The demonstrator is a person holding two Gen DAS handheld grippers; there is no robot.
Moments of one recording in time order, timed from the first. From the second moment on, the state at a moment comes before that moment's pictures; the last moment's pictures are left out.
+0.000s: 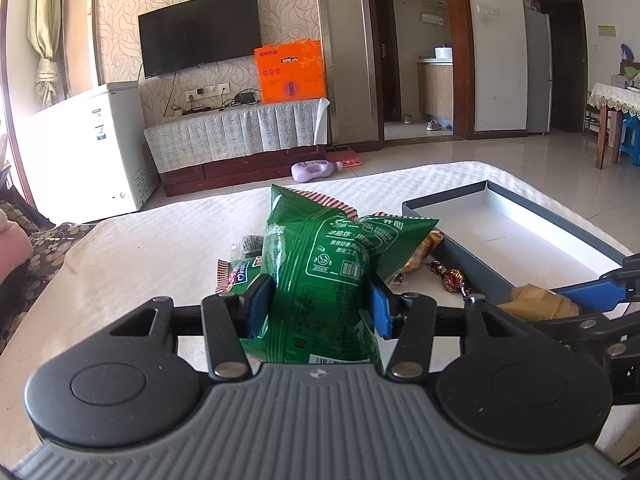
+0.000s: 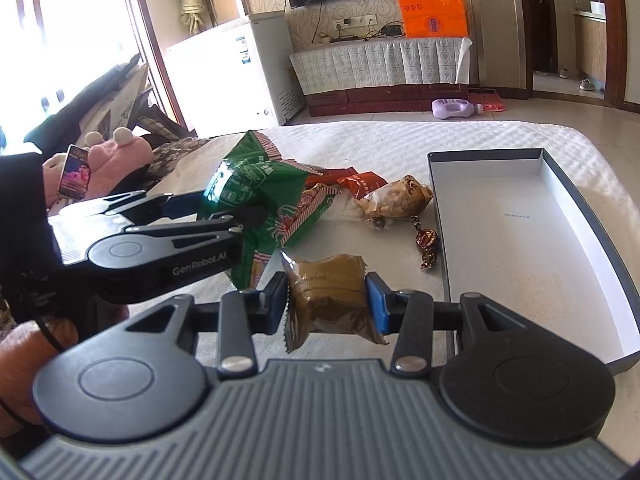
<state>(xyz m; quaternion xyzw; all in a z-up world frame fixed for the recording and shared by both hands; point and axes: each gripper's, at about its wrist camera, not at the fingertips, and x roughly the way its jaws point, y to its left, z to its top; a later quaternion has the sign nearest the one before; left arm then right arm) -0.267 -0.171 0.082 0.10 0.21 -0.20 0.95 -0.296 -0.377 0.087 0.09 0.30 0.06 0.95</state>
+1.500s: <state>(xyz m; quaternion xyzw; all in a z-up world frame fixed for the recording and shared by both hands) -0.256 -0.259 0.091 0.10 0.20 -0.28 0.93 -0.321 -0.443 0.092 0.13 0.28 -0.01 0.95</state>
